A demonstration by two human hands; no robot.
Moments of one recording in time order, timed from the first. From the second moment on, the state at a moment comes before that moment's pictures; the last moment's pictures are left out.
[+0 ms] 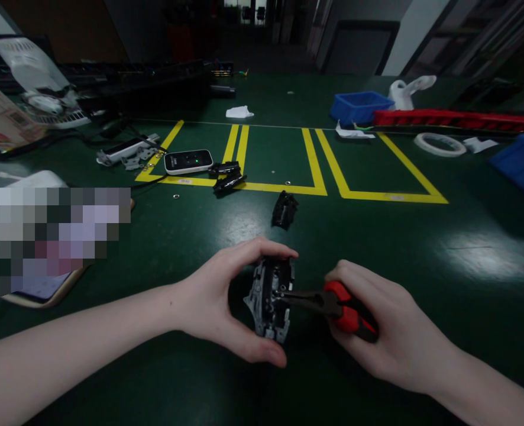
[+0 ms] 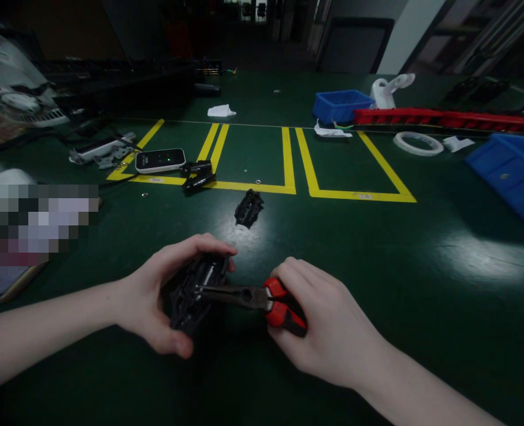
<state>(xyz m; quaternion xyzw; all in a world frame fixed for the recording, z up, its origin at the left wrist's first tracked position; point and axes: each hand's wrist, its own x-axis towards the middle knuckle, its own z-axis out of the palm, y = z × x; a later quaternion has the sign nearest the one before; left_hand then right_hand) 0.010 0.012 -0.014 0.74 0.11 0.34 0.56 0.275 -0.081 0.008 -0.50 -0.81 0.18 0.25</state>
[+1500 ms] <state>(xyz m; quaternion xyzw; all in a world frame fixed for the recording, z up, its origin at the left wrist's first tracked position) 0.009 0.015 -0.027 0.70 0.08 0.35 0.62 0.286 -0.077 0.004 -0.48 -0.83 0.12 0.24</state>
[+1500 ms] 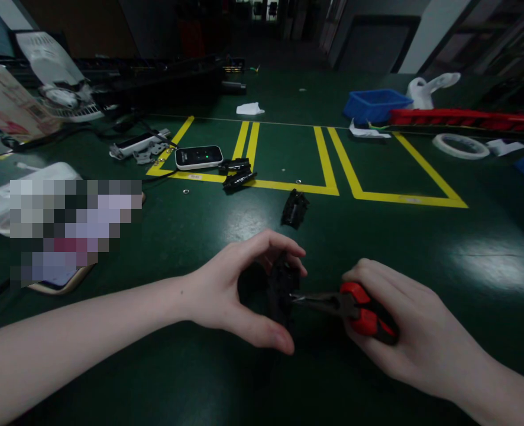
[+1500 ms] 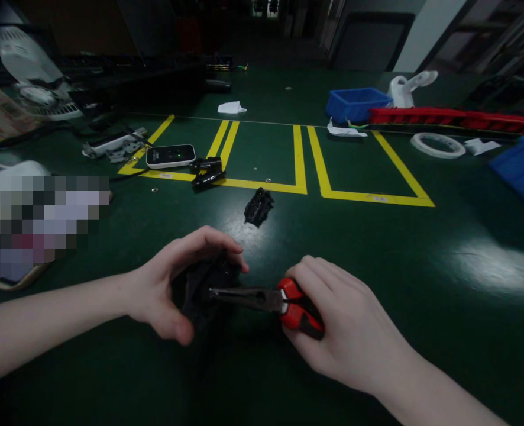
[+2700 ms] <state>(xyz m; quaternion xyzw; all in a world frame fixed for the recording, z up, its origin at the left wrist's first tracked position) 0.007 0.015 -0.027 0.72 0.06 0.37 0.59 0.291 -0.072 0.002 -0.49 -0.82 0.14 0.26</state>
